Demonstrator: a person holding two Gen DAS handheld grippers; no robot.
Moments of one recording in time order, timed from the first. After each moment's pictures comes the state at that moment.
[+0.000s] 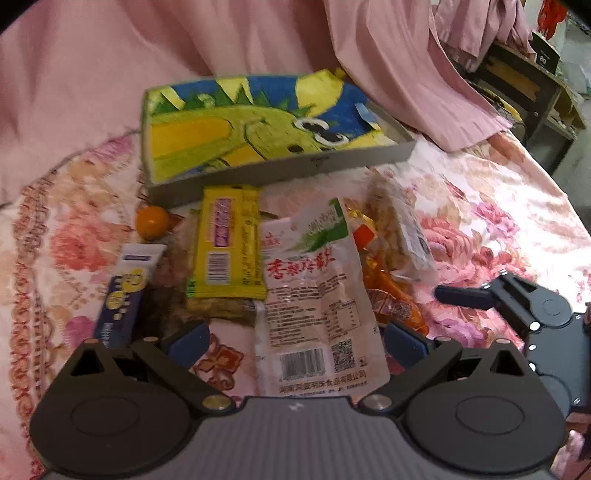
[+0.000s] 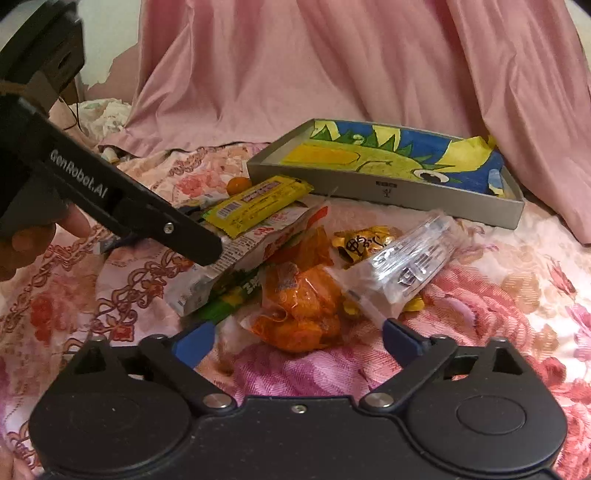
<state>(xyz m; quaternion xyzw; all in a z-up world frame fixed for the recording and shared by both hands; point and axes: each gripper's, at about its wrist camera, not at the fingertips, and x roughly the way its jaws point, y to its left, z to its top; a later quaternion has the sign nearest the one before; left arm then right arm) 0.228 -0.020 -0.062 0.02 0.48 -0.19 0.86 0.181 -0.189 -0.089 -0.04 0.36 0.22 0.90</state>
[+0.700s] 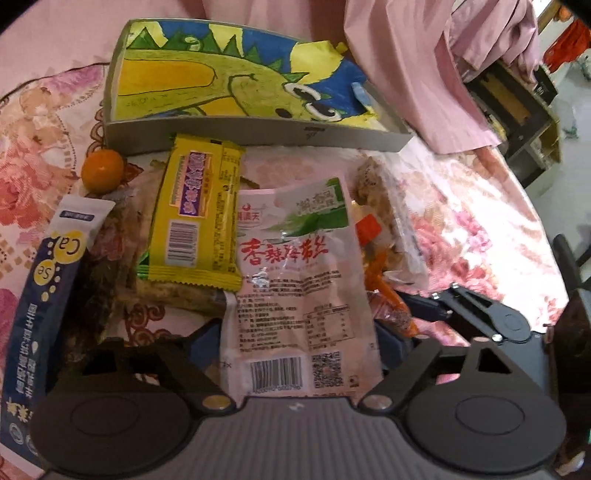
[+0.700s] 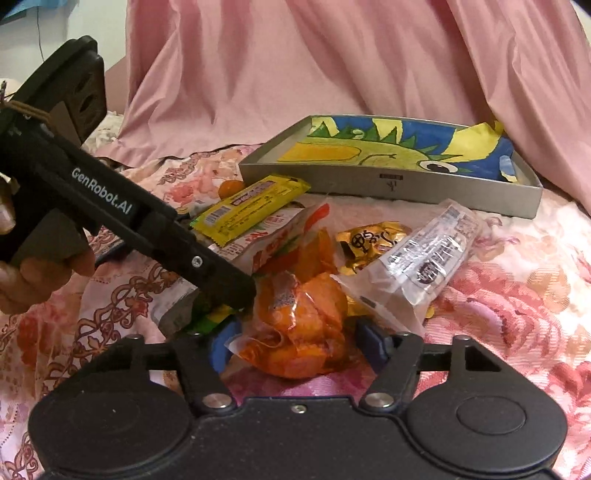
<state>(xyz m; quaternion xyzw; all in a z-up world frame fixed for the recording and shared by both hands) 0.261 -0.003 -0.099 -0.09 0.52 -0.24 0.81 0.206 -0.187 -0.104 -0.01 0.36 0.23 0.90</state>
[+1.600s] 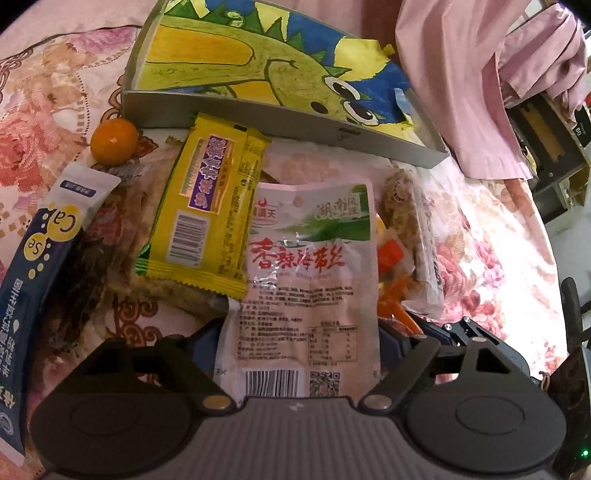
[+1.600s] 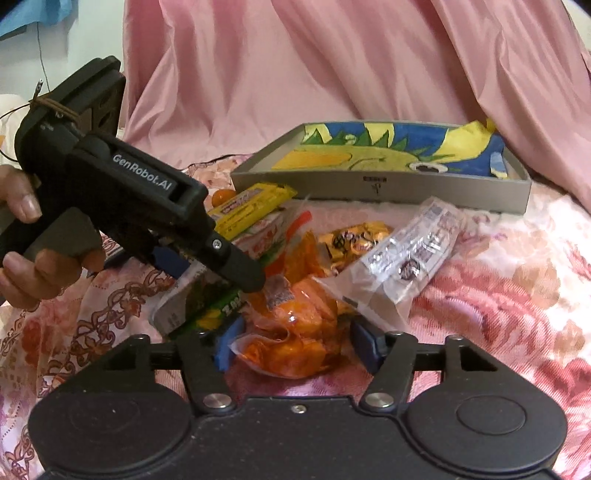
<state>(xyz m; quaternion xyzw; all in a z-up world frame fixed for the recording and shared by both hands) 0.280 -0.011 -0.110 -0.15 0.55 -0.18 0.80 0.206 -0.204 -0.106 0.01 0.36 0.24 0.90</state>
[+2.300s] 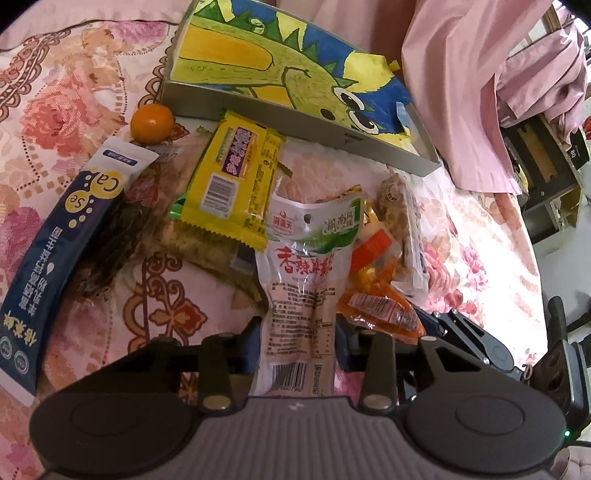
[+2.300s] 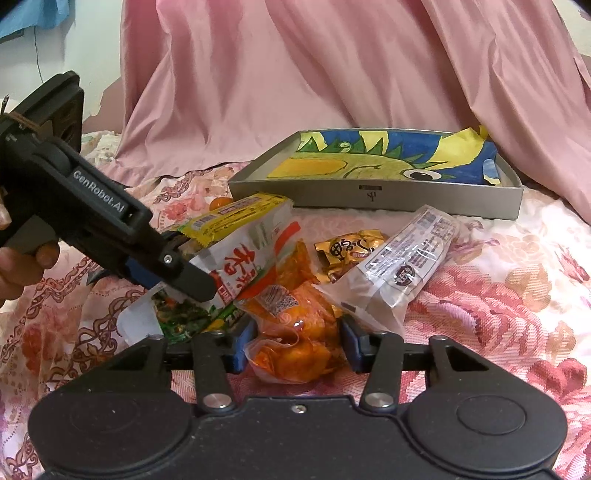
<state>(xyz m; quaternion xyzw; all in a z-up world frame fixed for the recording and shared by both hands) 0.255 0.009 -0.095 -0.18 0.55 -0.18 0.80 0.201 -0.203 -0.096 0.01 0.35 0.22 0.91</state>
